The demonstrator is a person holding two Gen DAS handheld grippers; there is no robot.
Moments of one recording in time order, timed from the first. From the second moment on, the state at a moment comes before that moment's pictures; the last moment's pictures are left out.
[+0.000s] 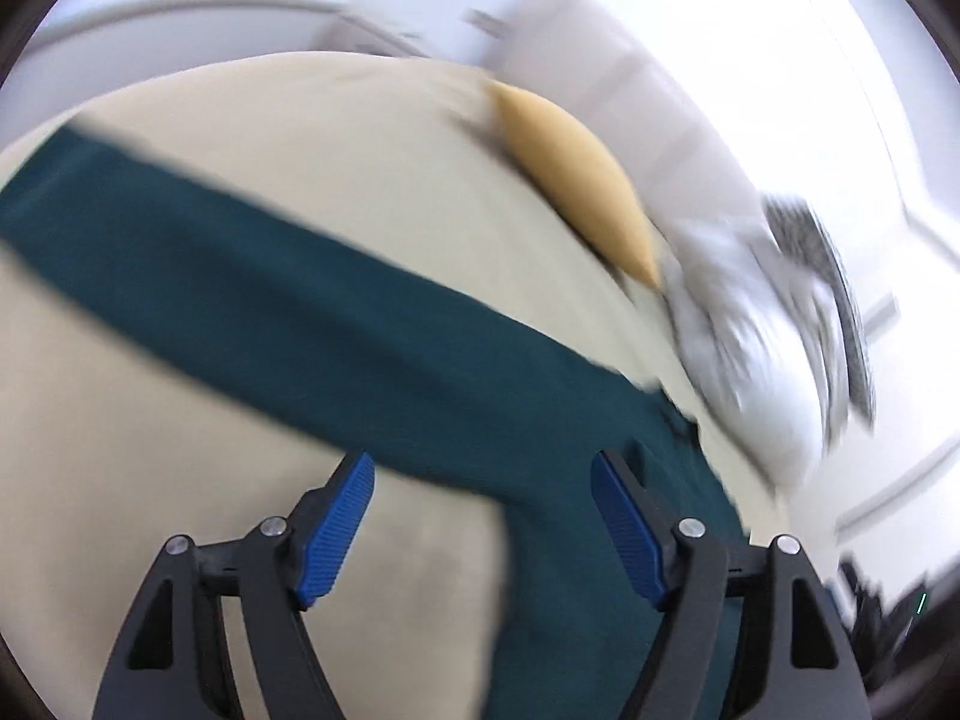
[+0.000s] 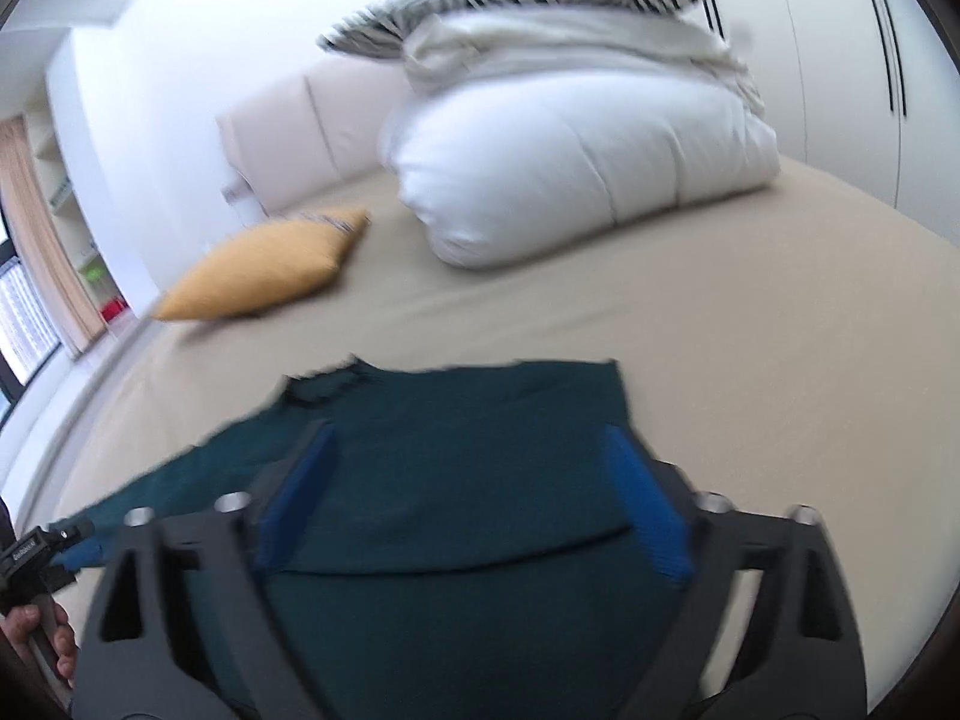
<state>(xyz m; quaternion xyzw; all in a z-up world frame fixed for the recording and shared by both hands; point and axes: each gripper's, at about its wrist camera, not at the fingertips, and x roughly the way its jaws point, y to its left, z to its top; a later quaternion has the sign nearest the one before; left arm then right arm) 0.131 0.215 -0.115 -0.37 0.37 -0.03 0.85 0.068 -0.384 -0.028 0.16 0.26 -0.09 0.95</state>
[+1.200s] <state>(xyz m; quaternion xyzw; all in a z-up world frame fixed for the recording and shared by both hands) 0.183 0.038 -0.057 -0.26 0.37 -0.18 0.88 0.022 -0.325 -0.076 0.28 0.37 0.04 0.89</state>
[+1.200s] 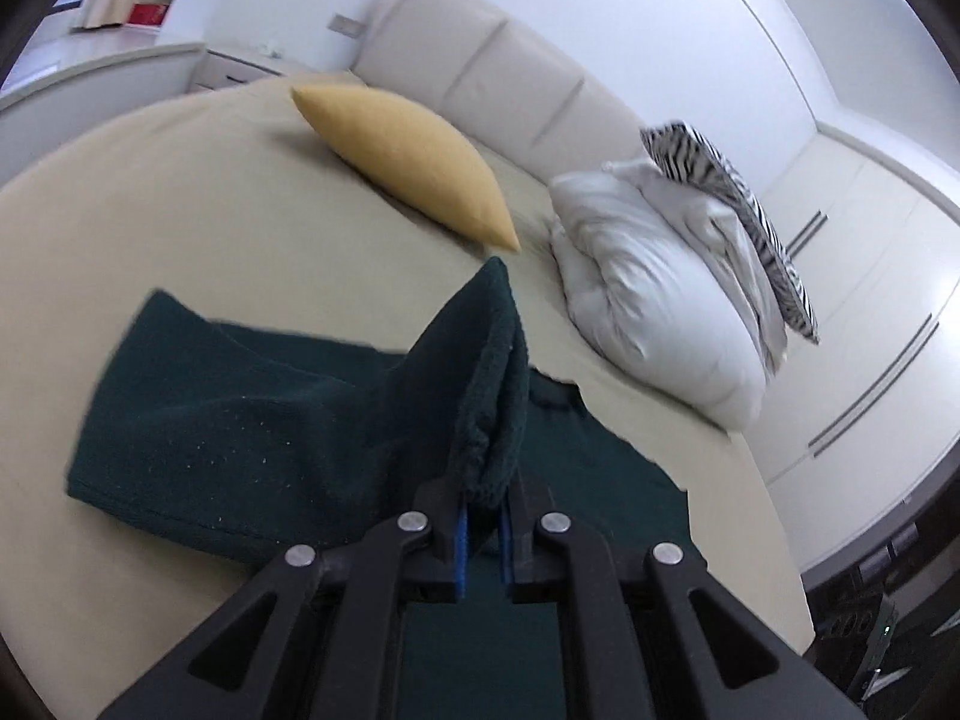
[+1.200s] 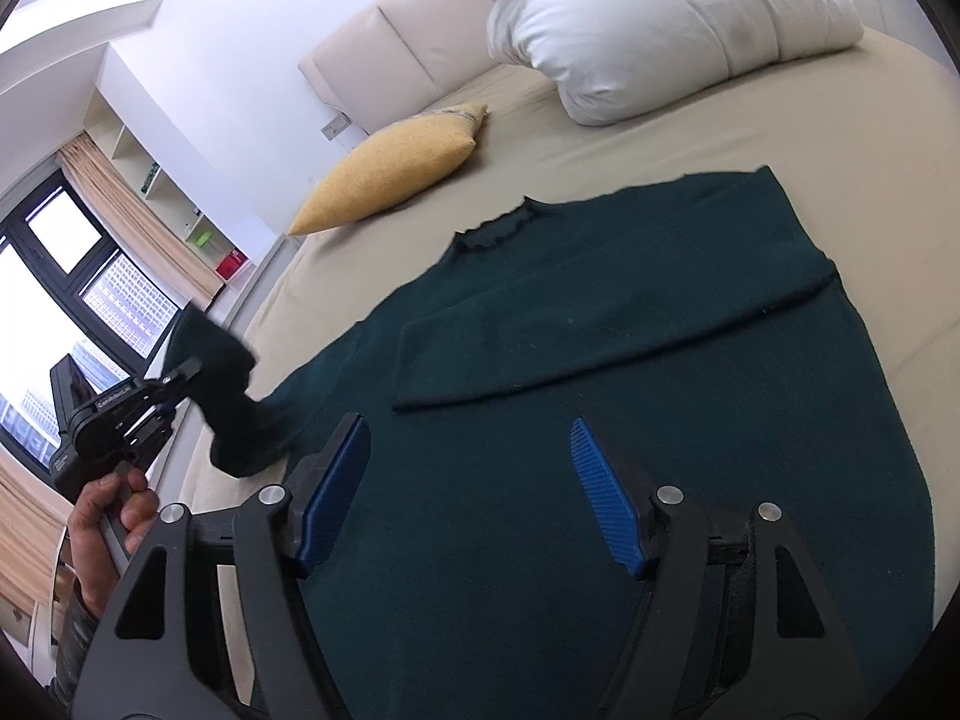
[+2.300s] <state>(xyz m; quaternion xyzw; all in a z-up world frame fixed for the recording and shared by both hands) 0.180 0.171 -0.096 -0.29 0.40 -0.11 0.86 0.150 -0.213 -0.089 0.10 0.43 0.08 0.90</state>
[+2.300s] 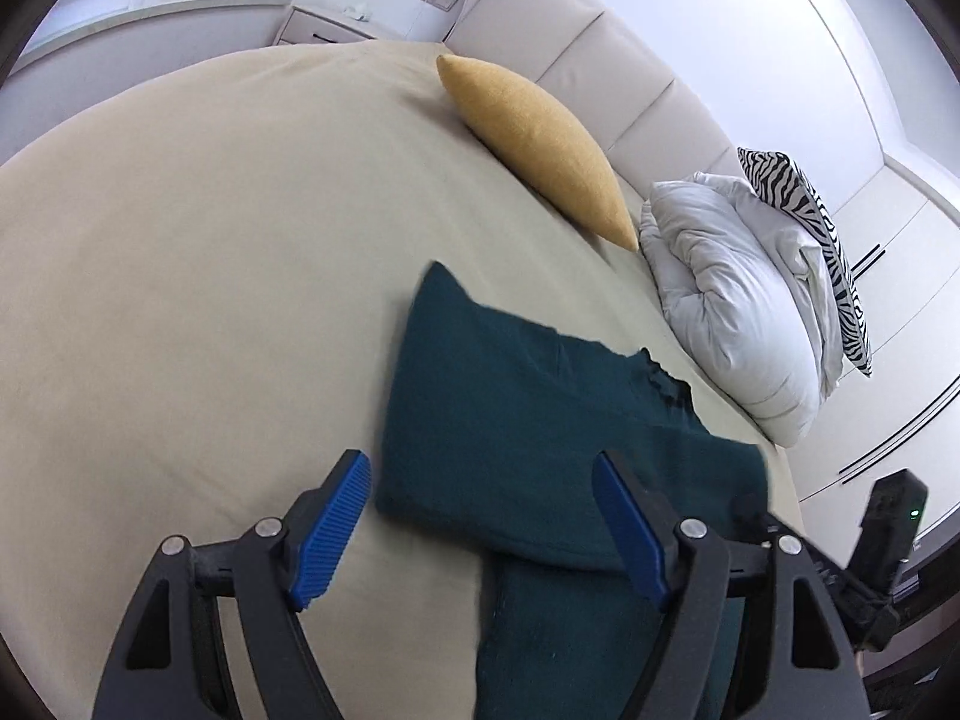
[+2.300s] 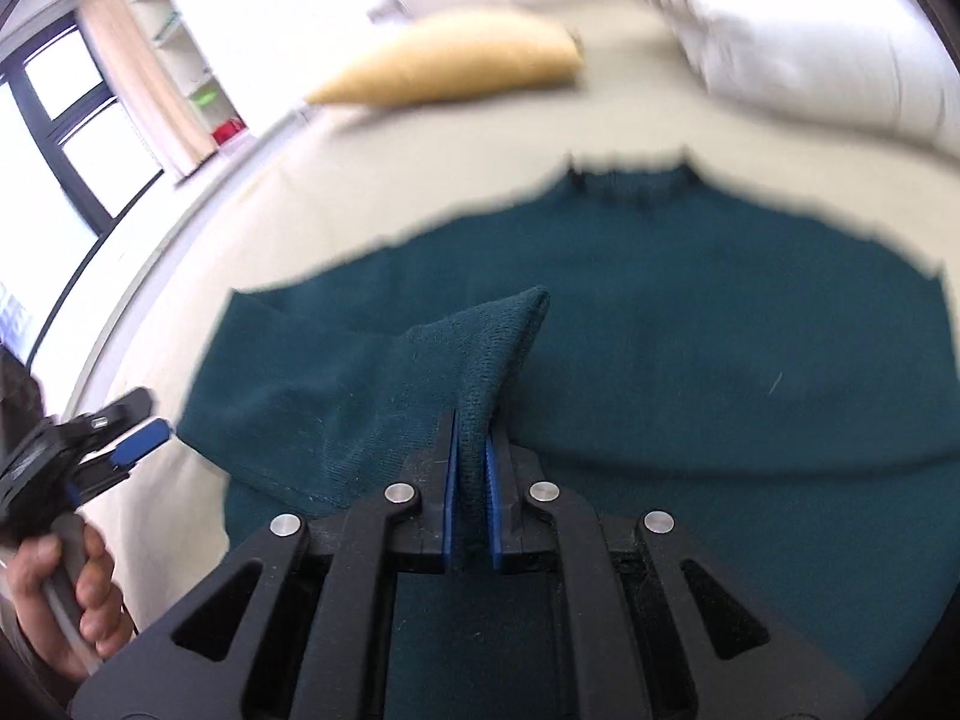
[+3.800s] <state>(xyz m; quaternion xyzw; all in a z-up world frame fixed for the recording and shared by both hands) 0.240 0.112 -0.101 -0.15 0.43 -0.07 0.89 0.181 -0.380 -0.156 0.25 0.45 -0.01 0.86</state>
